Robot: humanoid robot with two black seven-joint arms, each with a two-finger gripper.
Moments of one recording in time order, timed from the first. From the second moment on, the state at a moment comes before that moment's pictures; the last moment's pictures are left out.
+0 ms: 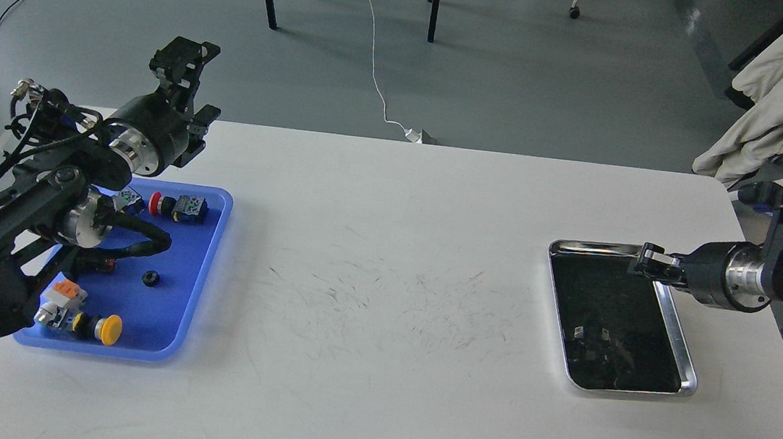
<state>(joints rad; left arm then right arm) -0.54 0.44 -0.97 -1.22 0.73 0.09 0.04 1.11 -0.81 -0.15 1.24 -0.79 0.25 -0.15</state>
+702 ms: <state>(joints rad) -0.54 0.45 -0.97 -1.22 0.73 0.09 0.04 0.85 -0.71 0.05 1.14 -0.78 0.18 -0.03</state>
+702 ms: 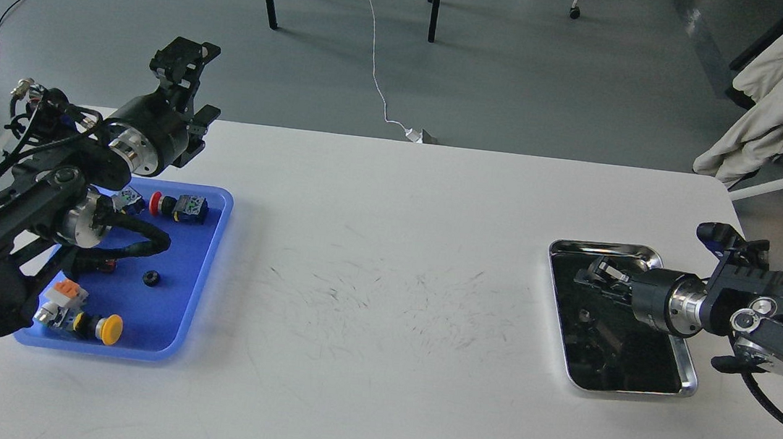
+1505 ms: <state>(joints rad) -0.54 0.45 -0.98 -1.22 0.73 0.09 0.04 0.84 -0.81 0.37 1.25 -0.56 0.19 -0.03</state>
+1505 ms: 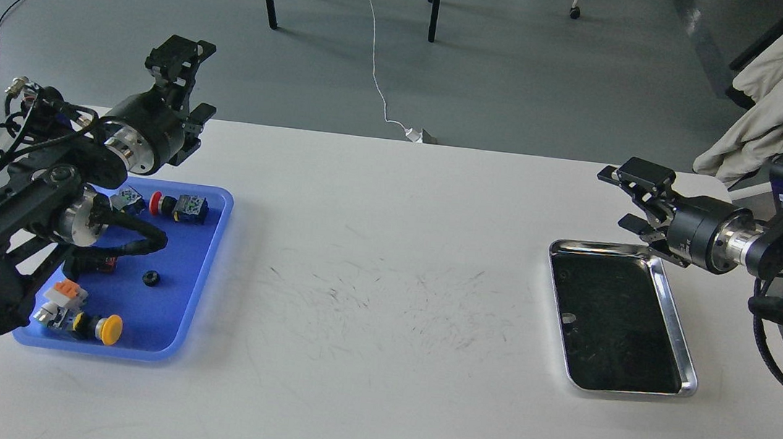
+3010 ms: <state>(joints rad) -0.48 0.97 -0.74 -1.46 0.88 -0.12 -0.03 0.53 -0.64 0.79 0.99 0.30 0.48 0.13</state>
